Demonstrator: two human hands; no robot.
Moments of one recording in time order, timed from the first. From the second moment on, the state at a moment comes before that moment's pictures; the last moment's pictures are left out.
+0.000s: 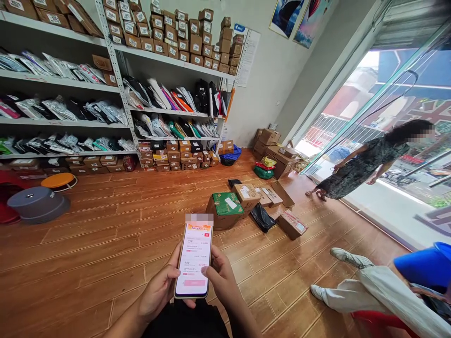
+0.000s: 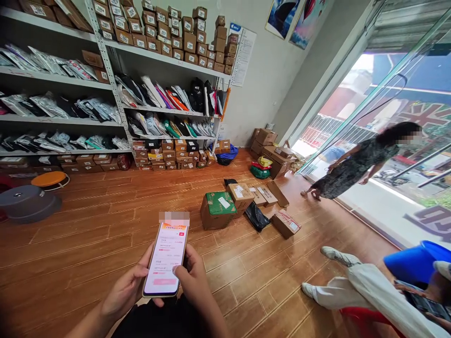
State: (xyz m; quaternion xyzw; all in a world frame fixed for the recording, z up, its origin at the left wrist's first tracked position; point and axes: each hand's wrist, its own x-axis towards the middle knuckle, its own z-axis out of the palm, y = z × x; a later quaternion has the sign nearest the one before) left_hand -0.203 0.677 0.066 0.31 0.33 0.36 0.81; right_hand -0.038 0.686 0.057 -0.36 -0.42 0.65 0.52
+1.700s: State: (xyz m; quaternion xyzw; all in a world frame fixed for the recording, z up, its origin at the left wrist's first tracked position) left_hand -0.198 0.671 0.059 0.30 0.29 0.36 0.83; right_hand -0.036 0.678 0.065 -0.44 -0.34 0.64 0.52
